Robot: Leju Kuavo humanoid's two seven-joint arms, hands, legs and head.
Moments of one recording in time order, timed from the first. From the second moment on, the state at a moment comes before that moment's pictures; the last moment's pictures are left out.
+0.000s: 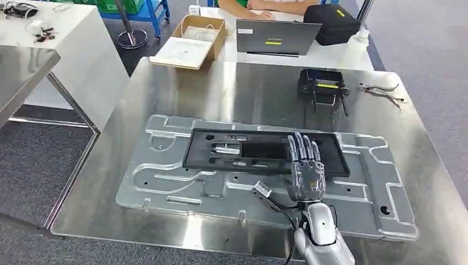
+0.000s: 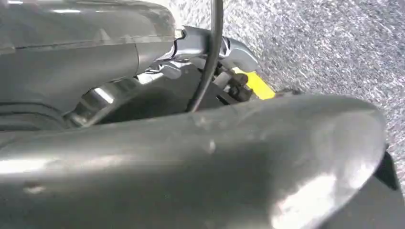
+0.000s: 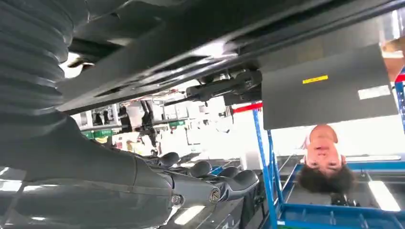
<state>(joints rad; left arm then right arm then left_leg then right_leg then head) -0.13 -0.35 0.52 -0.21 -1.37 0.00 -0.23 -0.21 0.11 0.17 -1.20 1.46 -0.70 0.04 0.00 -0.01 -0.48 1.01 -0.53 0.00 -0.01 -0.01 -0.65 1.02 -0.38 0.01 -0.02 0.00</state>
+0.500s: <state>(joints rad) -0.13 -0.36 0.52 -0.20 -1.38 0.00 -0.22 -0.22 0.11 0.17 -1.19 1.47 -0.70 0.03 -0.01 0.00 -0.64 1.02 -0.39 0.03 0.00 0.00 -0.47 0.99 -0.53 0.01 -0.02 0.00</state>
